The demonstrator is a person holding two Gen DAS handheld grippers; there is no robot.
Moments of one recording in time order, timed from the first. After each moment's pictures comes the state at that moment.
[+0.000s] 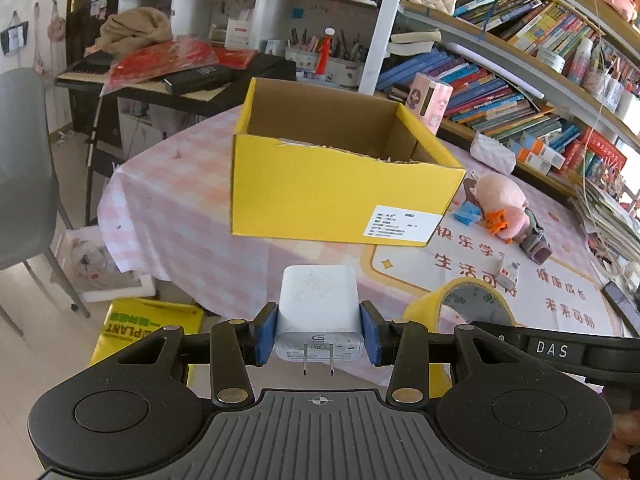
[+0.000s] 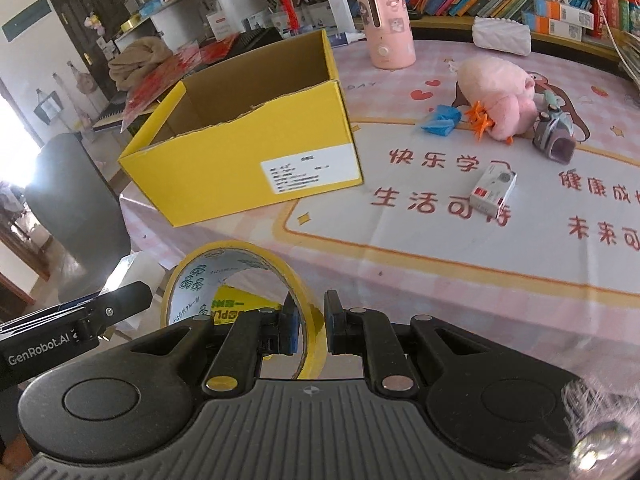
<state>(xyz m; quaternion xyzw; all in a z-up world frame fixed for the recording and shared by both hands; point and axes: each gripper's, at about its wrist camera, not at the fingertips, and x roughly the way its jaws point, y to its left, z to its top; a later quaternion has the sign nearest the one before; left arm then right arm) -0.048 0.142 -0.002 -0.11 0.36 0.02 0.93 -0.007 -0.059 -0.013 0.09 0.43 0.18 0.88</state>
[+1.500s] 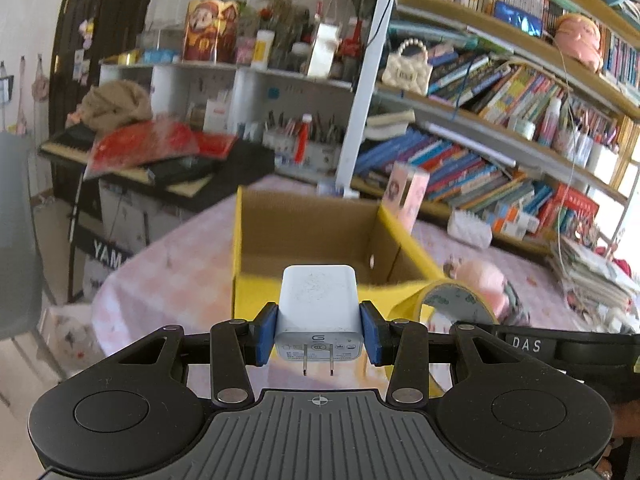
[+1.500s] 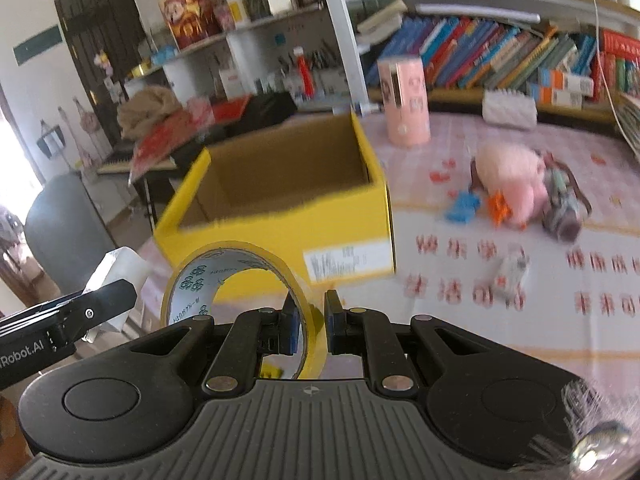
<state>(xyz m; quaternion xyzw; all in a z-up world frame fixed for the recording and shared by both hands) -0.022 0.170 0.058 -0.10 0.25 -0.01 0.96 0.017 -0.023 0.042 0.08 0.34 0.17 0.92</state>
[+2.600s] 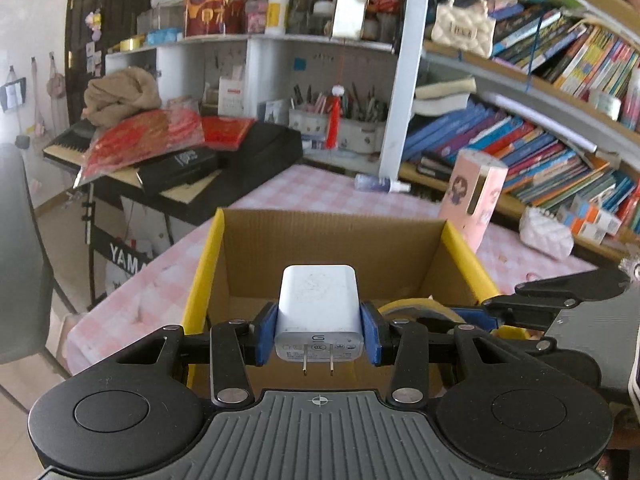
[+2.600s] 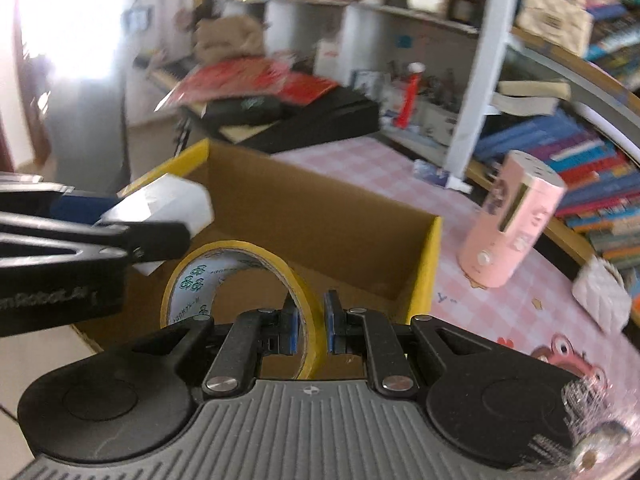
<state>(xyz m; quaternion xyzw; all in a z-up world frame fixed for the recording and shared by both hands) 0.149 0.150 0.028 -0.07 0.31 0.06 0.95 0.209 0.047 0.011 -0.18 0.31 0.31 0.88</state>
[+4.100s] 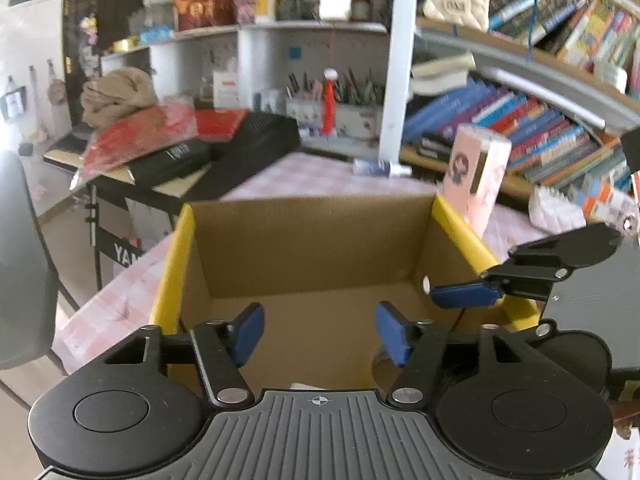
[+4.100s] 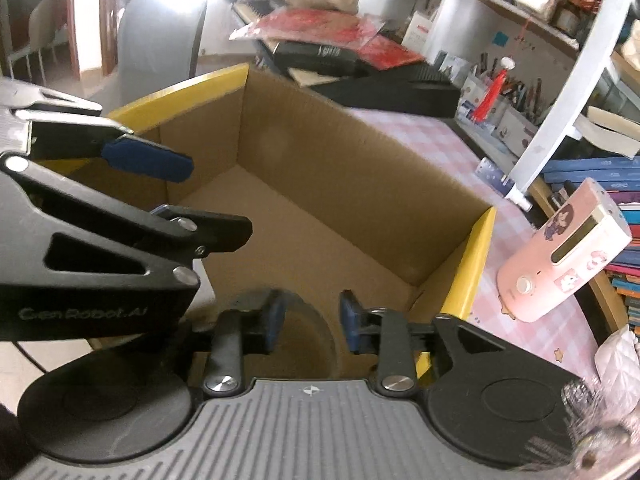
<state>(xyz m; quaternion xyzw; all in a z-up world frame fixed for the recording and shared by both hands) 0.162 0.124 0.018 -0.05 0.31 0.07 0.95 0.232 0.040 -0.006 -0.26 0.32 0.39 0.82</state>
